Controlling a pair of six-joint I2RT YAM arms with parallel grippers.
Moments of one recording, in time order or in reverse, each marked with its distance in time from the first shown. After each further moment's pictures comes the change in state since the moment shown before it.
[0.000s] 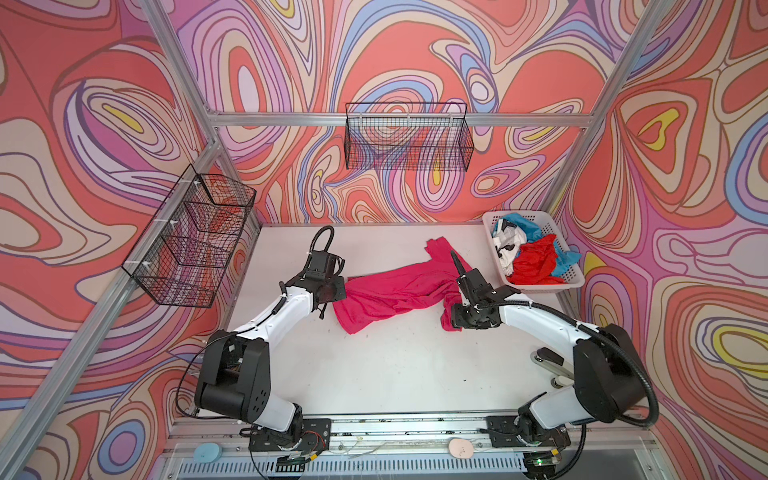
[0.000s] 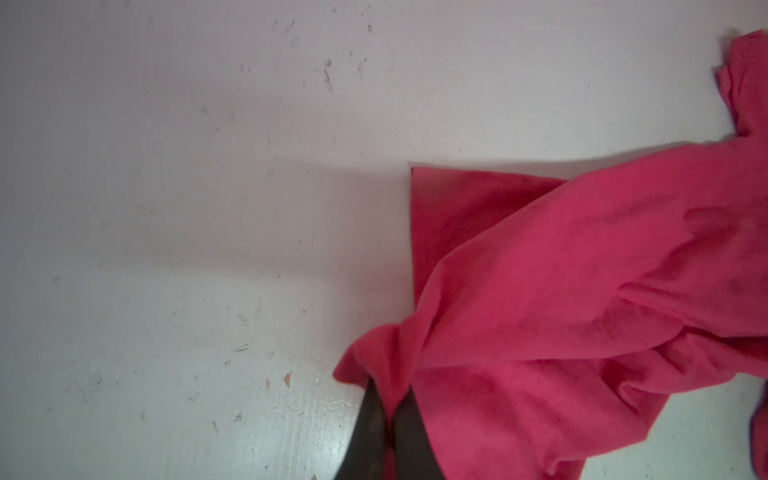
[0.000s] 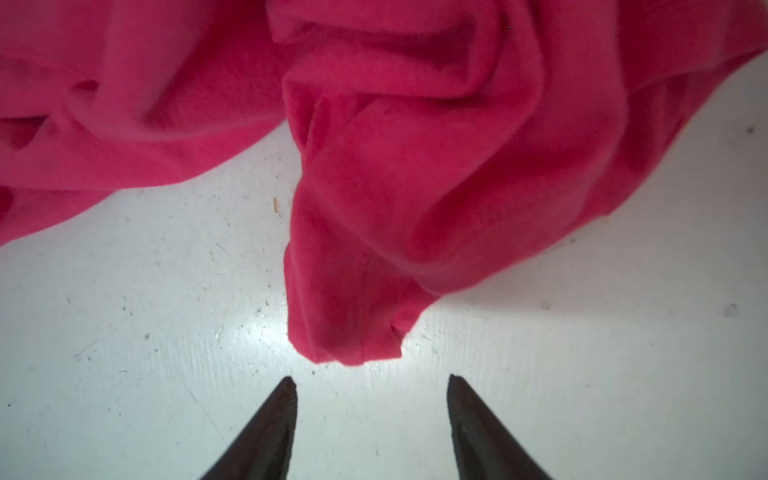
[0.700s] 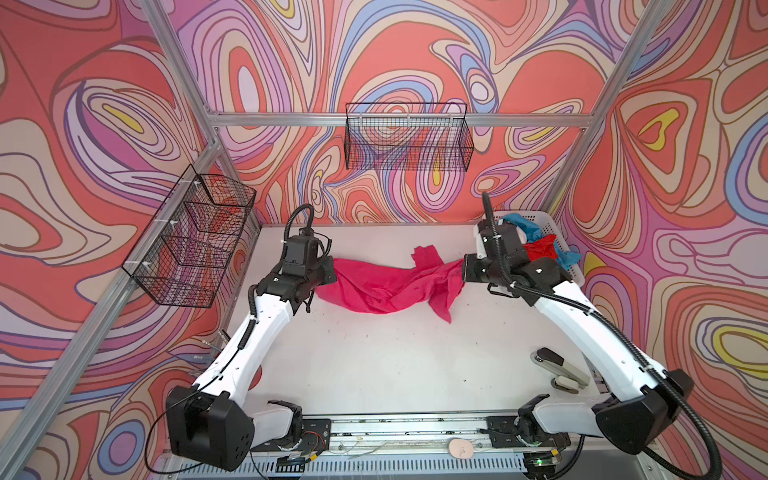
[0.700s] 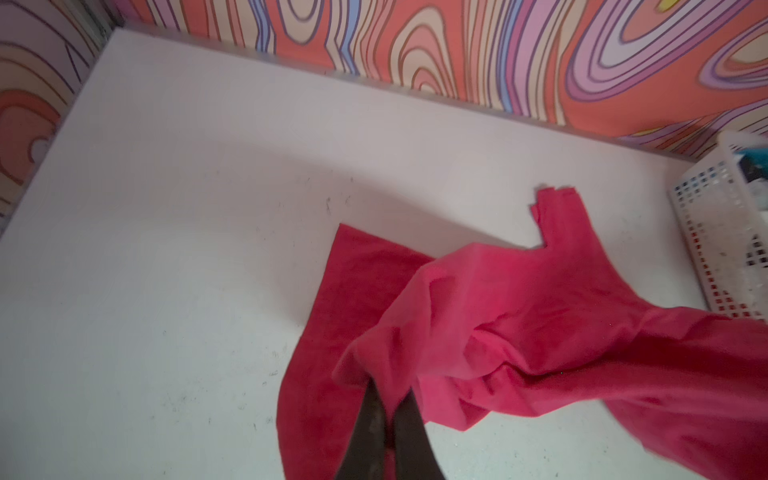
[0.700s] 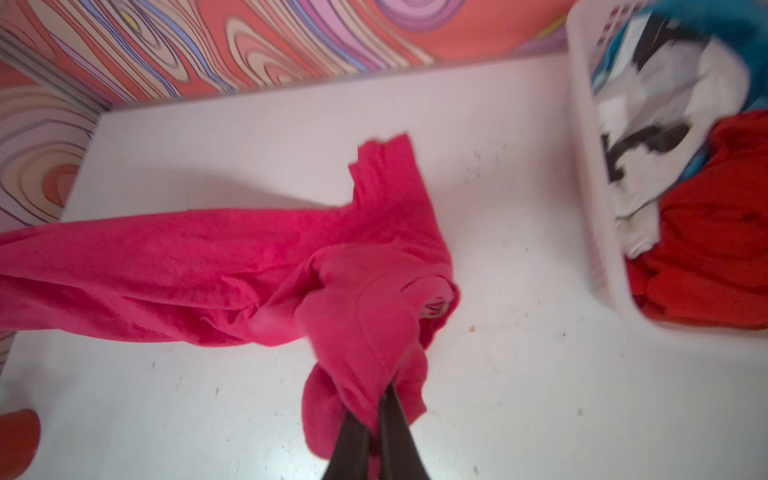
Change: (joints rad) left arm 0.022 -0.259 0.177 -0.127 -0.002 0.043; right arm 0.020 -0.215 0.536 -0.211 0.113 -0.057
